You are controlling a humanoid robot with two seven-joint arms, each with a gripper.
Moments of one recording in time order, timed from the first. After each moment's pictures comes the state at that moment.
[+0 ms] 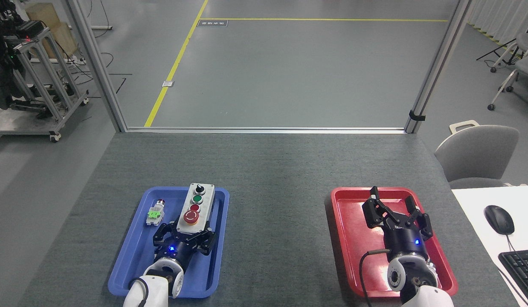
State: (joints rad) left arm -0.42 0.01 -0.07 -0.82 -1.57 -0.07 0.10; right arm -0.23 0.03 -0.16 -1.33 1.26 -0.08 -0.04
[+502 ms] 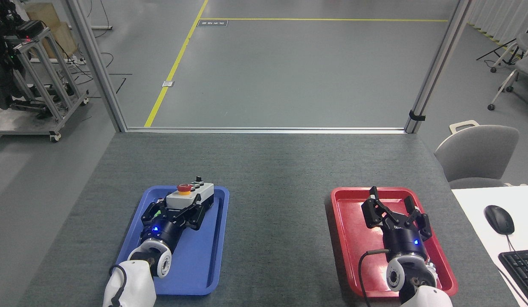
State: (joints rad) left arm -0.43 0.06 -0.07 -0.98 -1.35 -0.15 0.10; right arm -0.23 0.04 -0.16 -1.33 1.26 -0.08 -0.04
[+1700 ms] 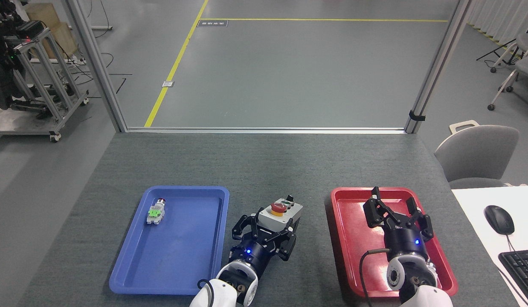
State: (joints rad) left arm -0.40 -0.13 -0.53 -0.98 -1.39 0.06 0.11; right arm -0.23 0.03 -0.16 -1.33 1.26 -0.04 -0.04
